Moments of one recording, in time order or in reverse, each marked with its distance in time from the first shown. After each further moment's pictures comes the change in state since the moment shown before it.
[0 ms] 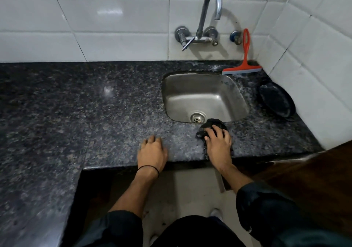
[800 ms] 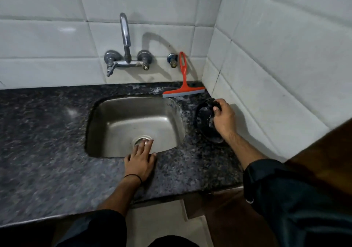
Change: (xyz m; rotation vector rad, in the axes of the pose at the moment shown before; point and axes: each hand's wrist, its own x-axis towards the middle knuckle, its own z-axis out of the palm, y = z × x) left_hand 0.096 0.221 0.108 -0.053 -0.057 0.108; right_hand 0.207 0.240 -0.167 0.500 0.235 0.148
